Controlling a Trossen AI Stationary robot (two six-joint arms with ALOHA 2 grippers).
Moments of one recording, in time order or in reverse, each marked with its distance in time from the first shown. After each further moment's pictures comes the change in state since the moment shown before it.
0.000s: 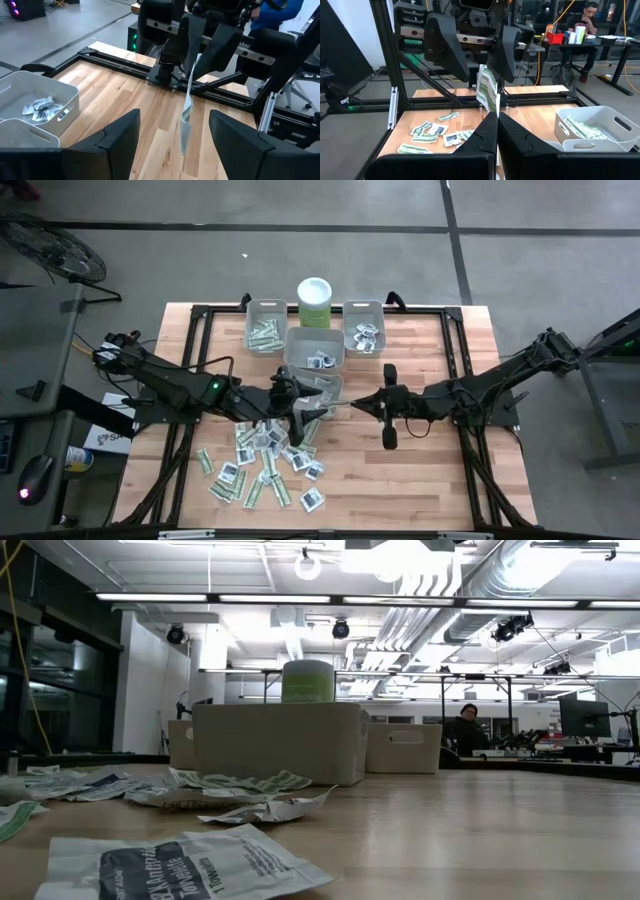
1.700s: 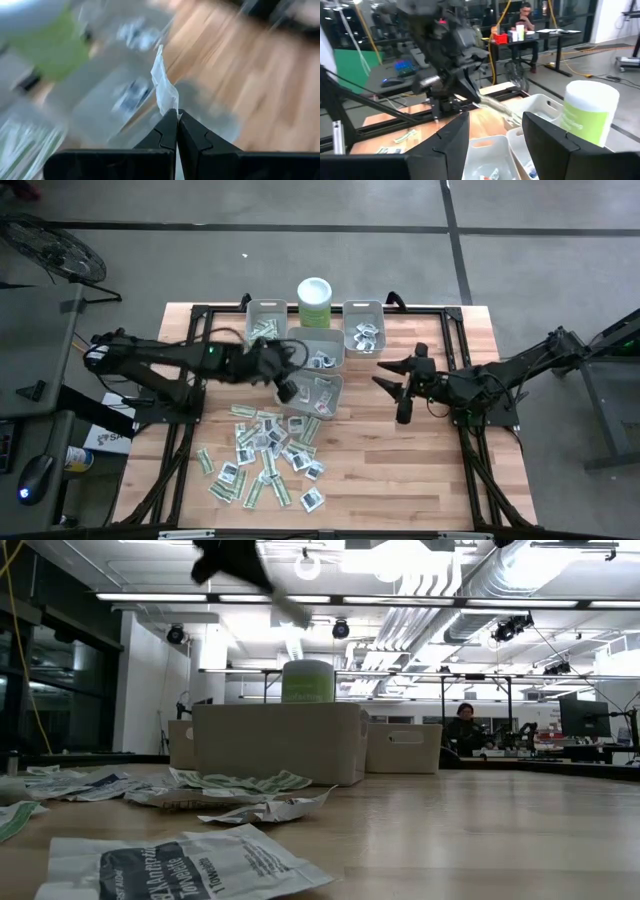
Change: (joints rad) left arm 0.290 -0.091 0.001 -0.550 0.118 -0.123; right arm -0.006 -0.211 0.000 -0.226 0.274 0.133
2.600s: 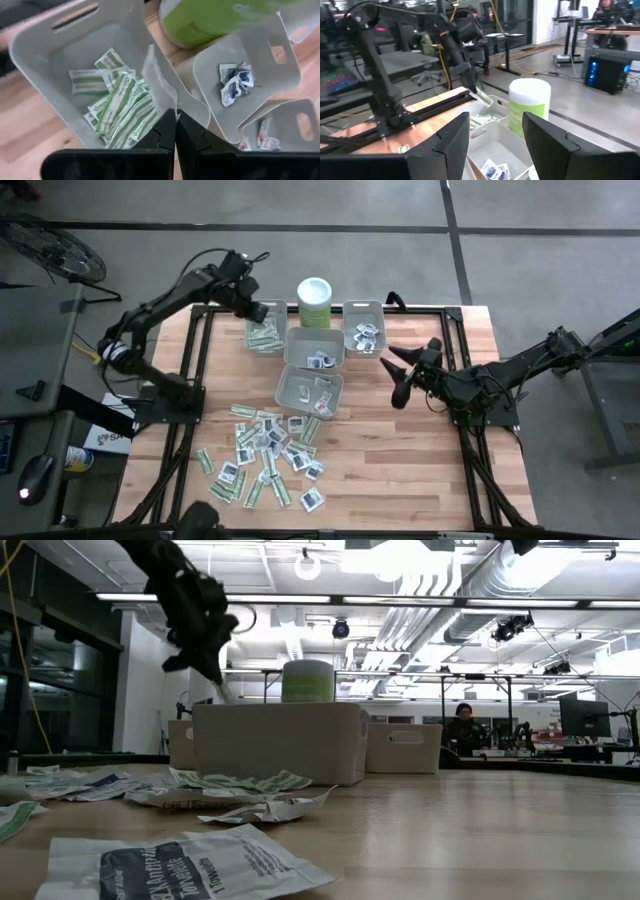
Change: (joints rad) left arm 1.020 0.146 -0.002 -0.196 0.779 0.342; right arm 0.000 -0.004 0.000 -0.054 0.283 0.068
